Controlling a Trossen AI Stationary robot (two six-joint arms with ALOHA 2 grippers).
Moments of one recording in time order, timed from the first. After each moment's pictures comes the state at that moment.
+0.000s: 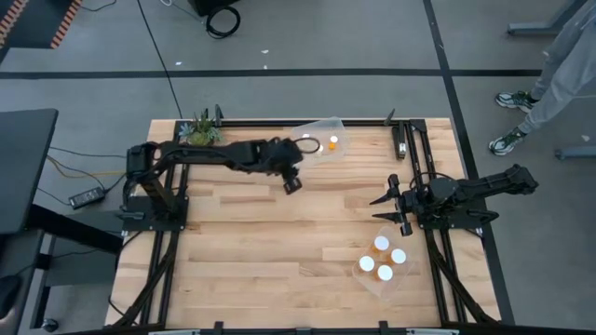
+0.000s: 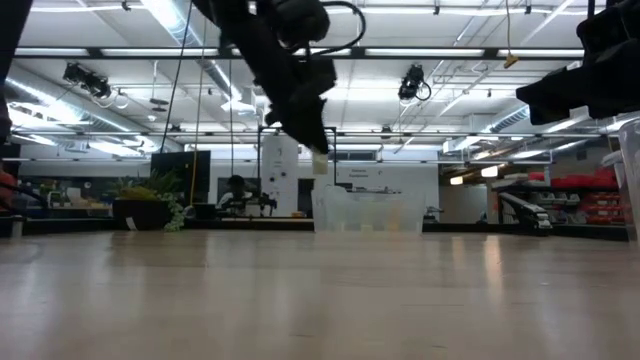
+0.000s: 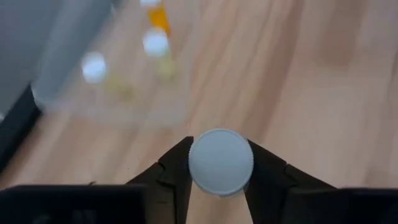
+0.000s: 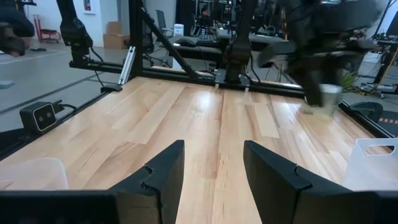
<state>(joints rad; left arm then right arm) 0.20 1.75 1.29 -0.43 -0.22 -0.12 0.21 0.10 0.02 0.00 0.07 -0.09</state>
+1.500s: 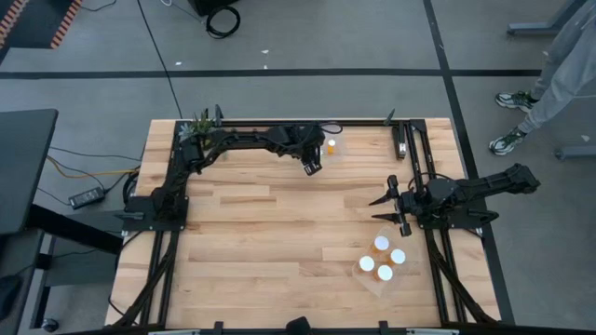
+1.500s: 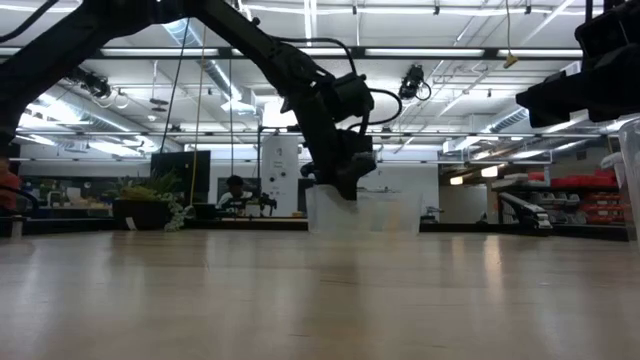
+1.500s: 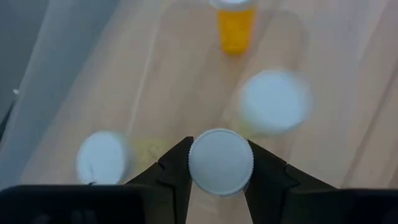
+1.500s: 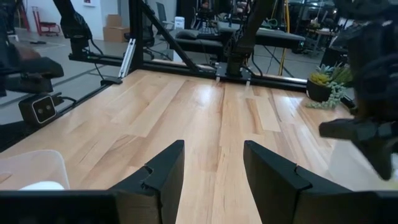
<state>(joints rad) 0.36 2.21 1.70 -0.50 -0.20 -0.02 0.21 0.13 0.02 0.00 0.07 -0.09</state>
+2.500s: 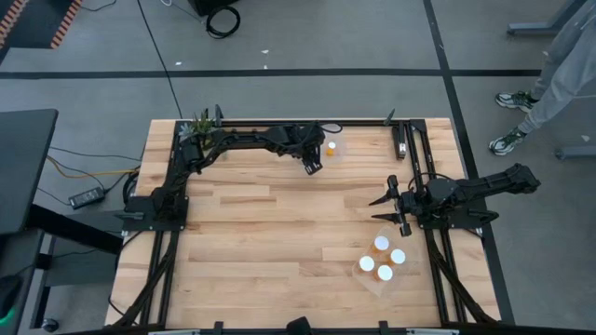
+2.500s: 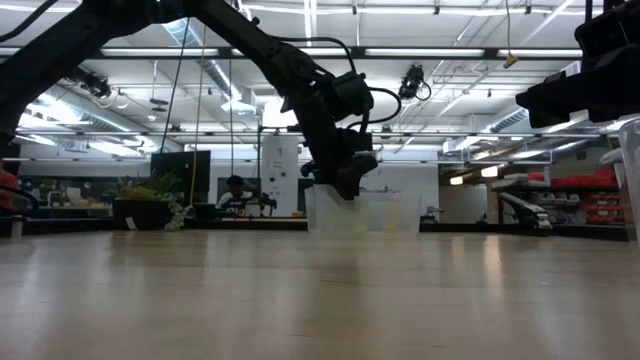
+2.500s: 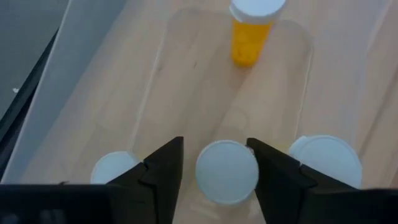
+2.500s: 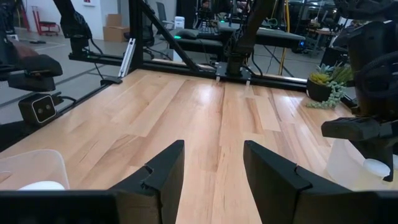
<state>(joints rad) 0.36 2.22 1.70 -0.49 -0.21 -0.04 0.21 0.13 0.02 0.00 0.07 -0.09</state>
